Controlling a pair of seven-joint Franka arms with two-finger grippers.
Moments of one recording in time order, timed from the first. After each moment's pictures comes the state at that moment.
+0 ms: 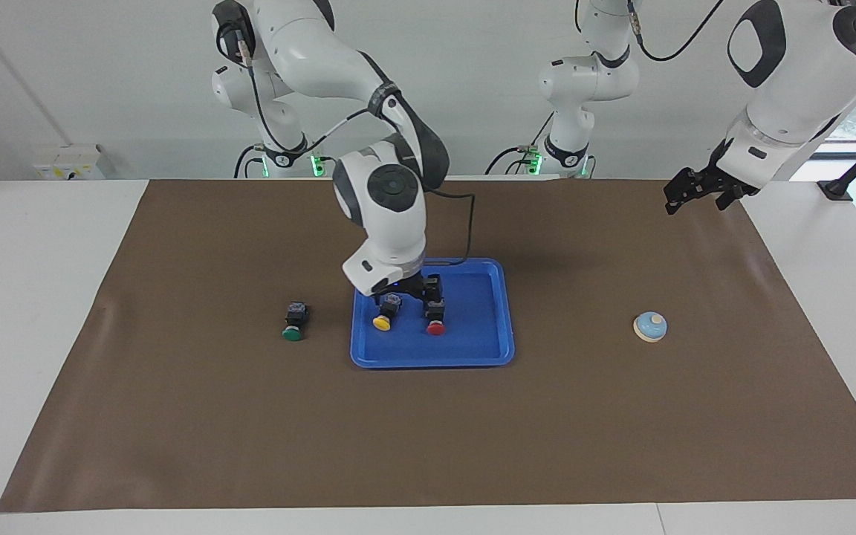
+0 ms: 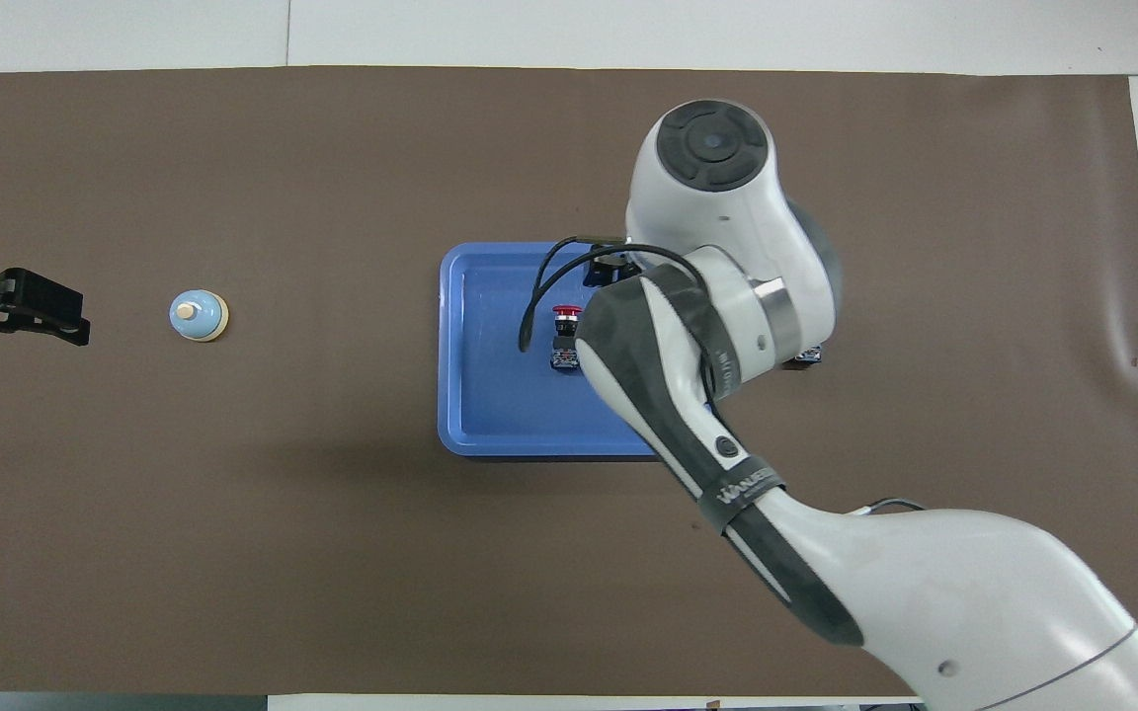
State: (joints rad) left arm -0.01 0.03 -0.02 -1.59 0.01 1.48 -0.04; right arm 0.48 0.46 -0.07 -1.47 0.06 1.87 0.54
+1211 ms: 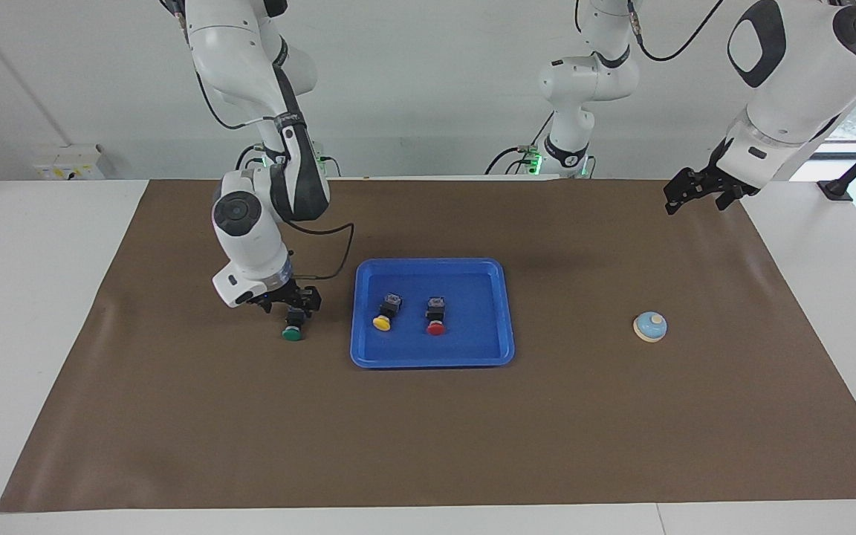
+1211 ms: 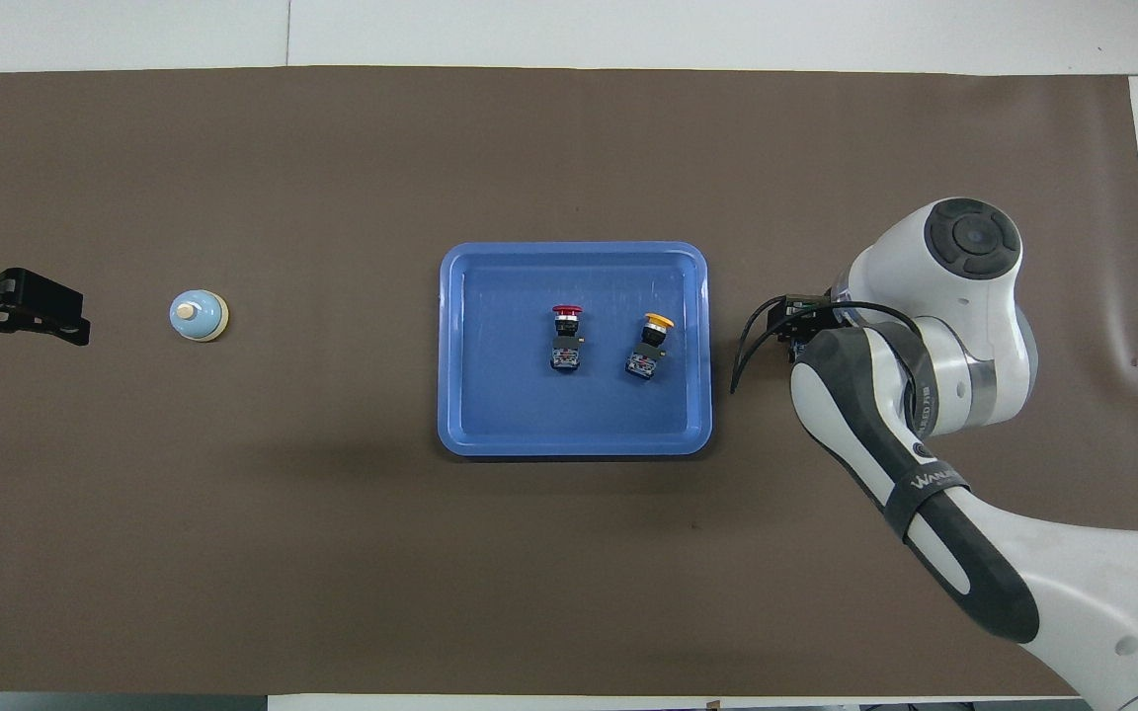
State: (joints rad) left arm -0.01 0.03 -0.02 -1.59 0.01 1.48 -0.04; right arm 0.23 0.27 -0.06 -2.03 0.01 2.23 0.30
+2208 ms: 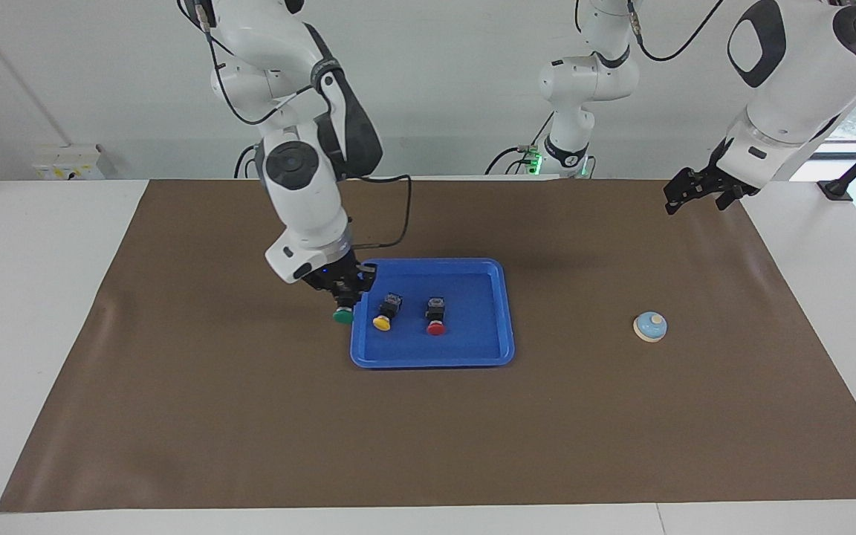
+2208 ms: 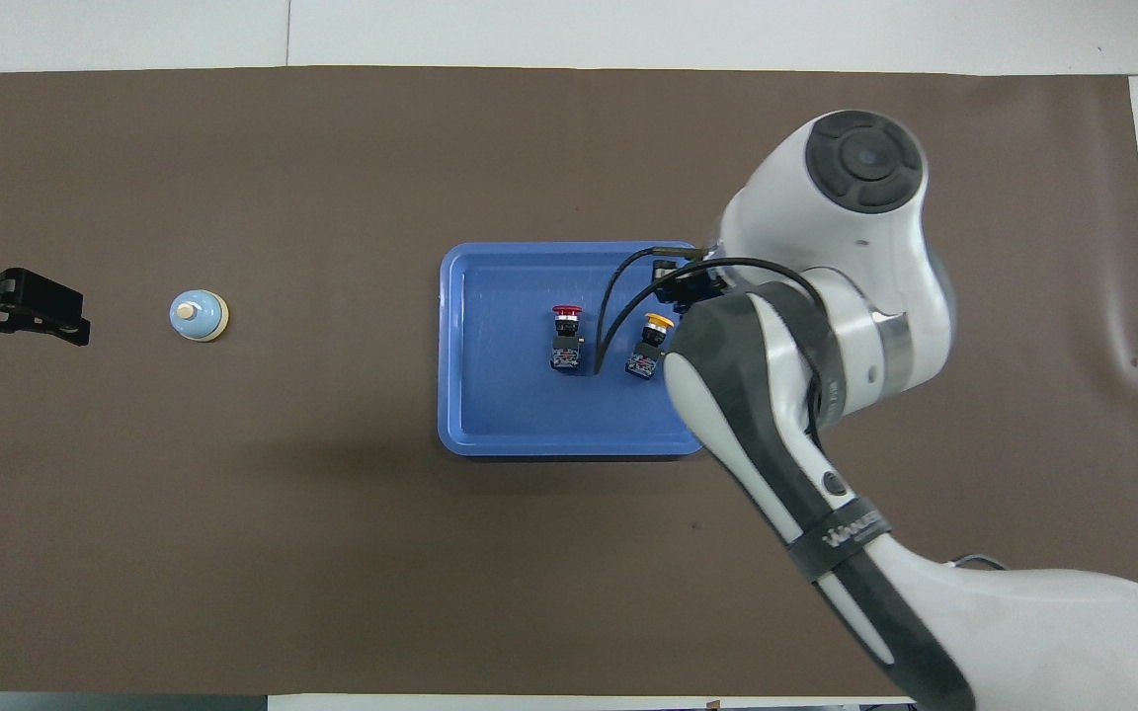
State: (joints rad) left arm -0.01 0.03 -0.02 -1.59 0.01 1.48 -0.04; right arm 0.46 0.32 -0.04 -1.64 0.11 1.97 0.49
